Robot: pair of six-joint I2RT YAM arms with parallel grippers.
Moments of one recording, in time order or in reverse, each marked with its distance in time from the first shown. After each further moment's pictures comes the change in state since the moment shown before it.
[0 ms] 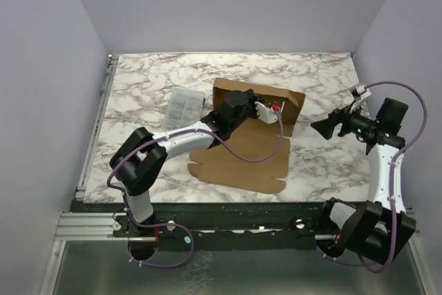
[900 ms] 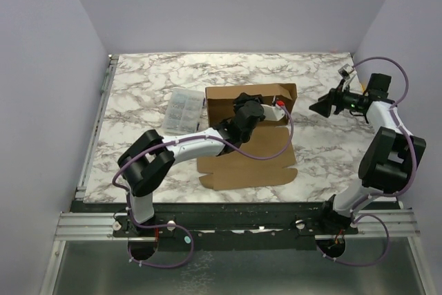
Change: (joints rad) left arm -0.119 0.042 0.038 -0.057 -0.470 -0.257; right arm 0.061 0.594 0.310 0.063 -0.093 -0.198
